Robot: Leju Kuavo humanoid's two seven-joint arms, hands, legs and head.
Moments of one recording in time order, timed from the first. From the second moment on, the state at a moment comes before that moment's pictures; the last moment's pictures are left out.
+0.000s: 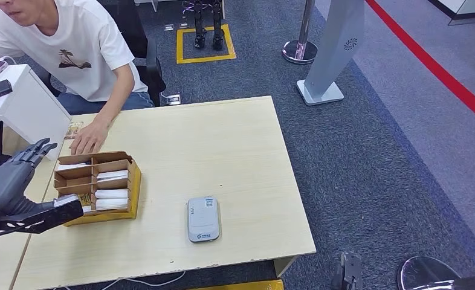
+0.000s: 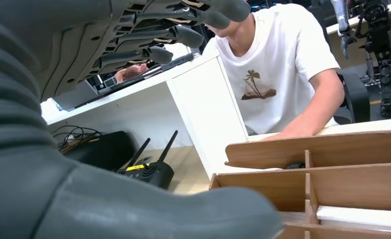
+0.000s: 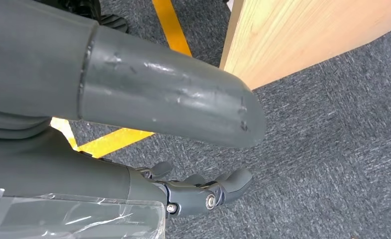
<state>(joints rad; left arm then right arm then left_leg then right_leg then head) -0.17 0.76 -0.22 -1.79 -0.66 -0.31 0.17 -0.17 0.12 -0.54 -0.34 0.24 -0.11 -0.43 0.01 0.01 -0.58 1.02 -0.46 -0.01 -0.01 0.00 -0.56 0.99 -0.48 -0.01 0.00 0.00</state>
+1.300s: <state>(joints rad) -0.29 0.78 -0.33 -1.77 -0.43 -0.45 0.14 -0.18 0.12 -0.56 -0.34 0.27 -0.12 -0.42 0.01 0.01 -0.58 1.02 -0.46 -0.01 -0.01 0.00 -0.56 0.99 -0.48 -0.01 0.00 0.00</state>
